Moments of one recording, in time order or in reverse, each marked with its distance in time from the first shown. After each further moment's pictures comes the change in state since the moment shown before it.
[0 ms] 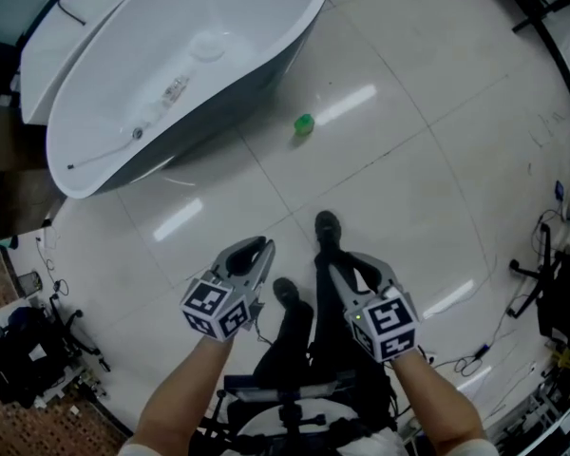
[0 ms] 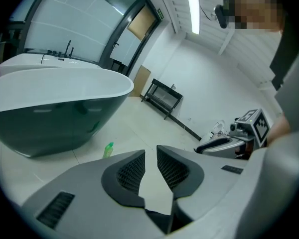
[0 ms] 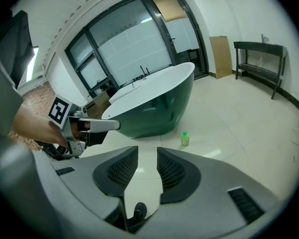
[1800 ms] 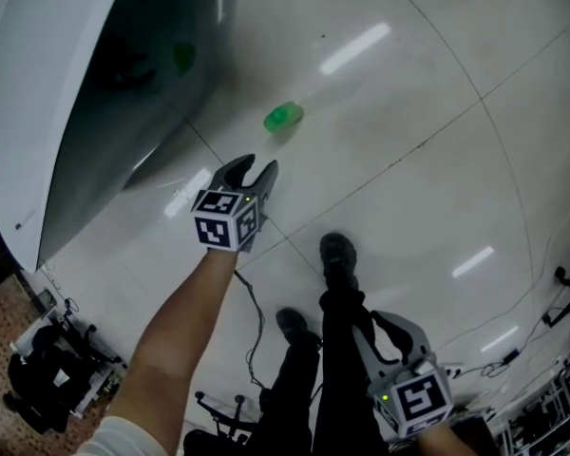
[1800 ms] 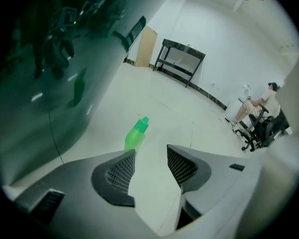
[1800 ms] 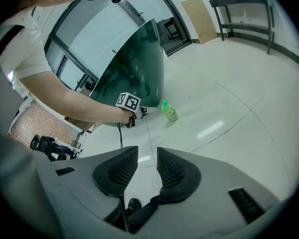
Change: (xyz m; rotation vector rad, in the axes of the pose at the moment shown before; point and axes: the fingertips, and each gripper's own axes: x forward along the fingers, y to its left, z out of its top) left arm 0.375 0.263 -0.101 0.134 0.270 0.157; right arm 0.136 -0.159 -0.101 0.225 0.149 0.055
